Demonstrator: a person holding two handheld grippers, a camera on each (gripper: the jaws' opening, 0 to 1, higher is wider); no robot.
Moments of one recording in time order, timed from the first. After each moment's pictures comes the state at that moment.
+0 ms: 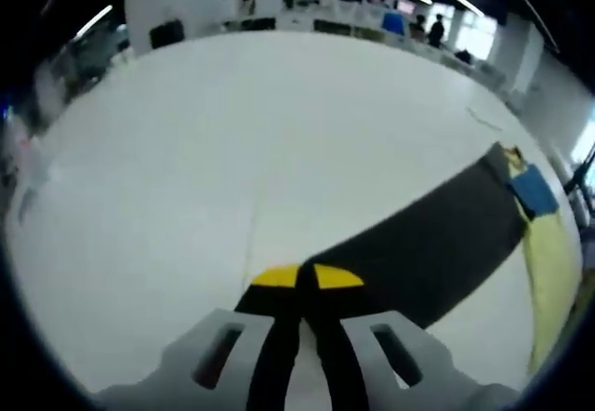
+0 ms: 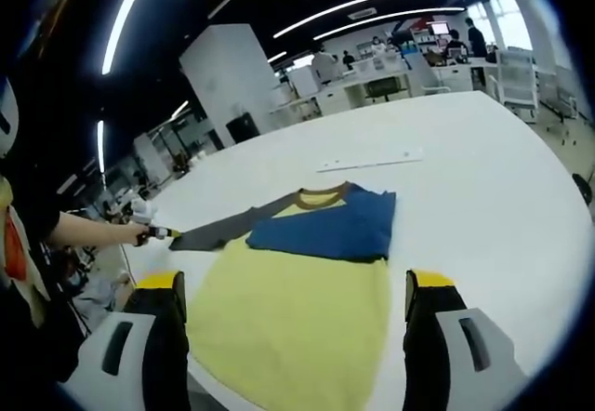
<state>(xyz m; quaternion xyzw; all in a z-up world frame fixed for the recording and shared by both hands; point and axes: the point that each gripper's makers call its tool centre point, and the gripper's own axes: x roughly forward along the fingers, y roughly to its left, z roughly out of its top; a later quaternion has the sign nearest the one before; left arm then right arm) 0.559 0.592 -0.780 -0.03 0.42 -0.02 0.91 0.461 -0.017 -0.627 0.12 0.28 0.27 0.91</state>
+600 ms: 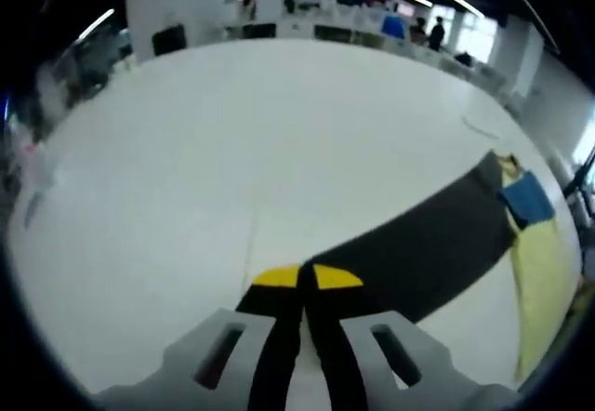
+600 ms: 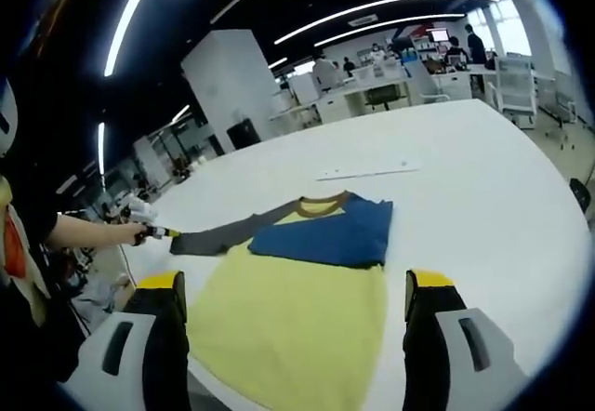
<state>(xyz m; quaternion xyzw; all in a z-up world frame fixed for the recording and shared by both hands) 0.556 0.587 -0.747 -0.04 0.41 -0.01 0.91 0.454 -0.025 -0.611 0.11 0.26 0.27 0.92</state>
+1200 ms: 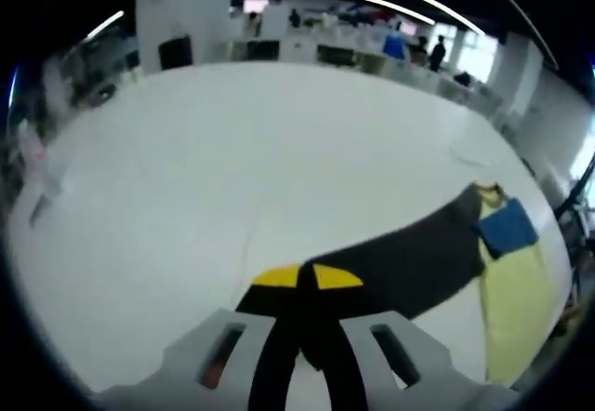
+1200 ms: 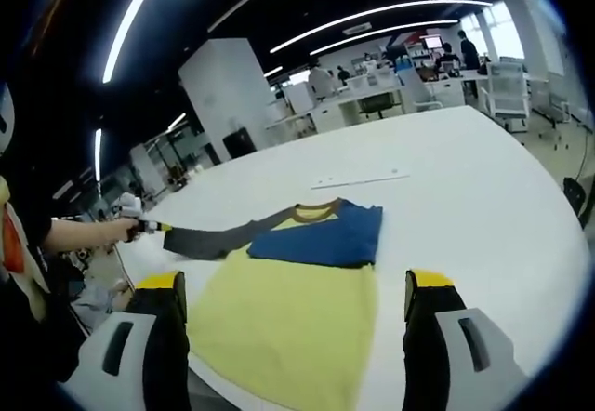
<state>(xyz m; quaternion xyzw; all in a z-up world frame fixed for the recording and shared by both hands) 0.562 0.569 -0.682 -0.06 0.36 -0.01 0.93 0.435 -0.040 -0.598 0.12 0.24 0.26 0.93</state>
